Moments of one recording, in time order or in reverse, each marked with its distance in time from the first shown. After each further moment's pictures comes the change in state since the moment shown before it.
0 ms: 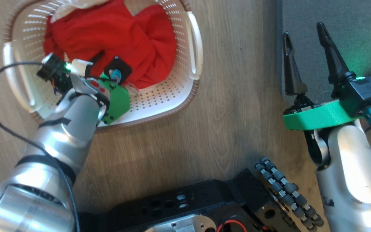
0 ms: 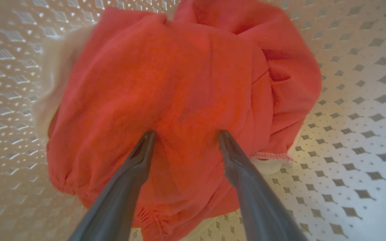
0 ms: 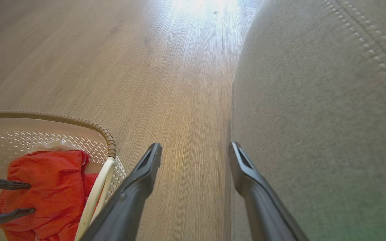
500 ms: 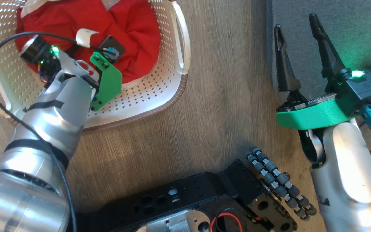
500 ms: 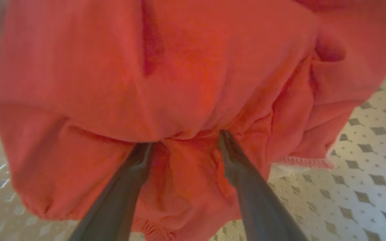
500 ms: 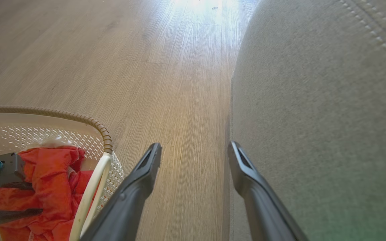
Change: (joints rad) left arm -0.097 0.014 -0.053 0.036 0.021 0.004 0.227; right arm -0.017 0.017 0.031 -0.039 0.006 0.000 -0.002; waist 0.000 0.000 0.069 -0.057
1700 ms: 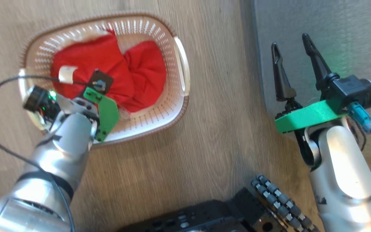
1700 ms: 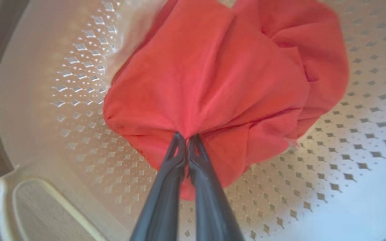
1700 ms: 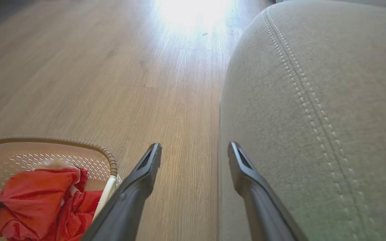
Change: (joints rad) left arm 0.167 0.002 0.071 0.007 -0.178 0.094 -0.052; right arm -0.006 0.000 -0.023 0.160 -0.004 0.001 0.003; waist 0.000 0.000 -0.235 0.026
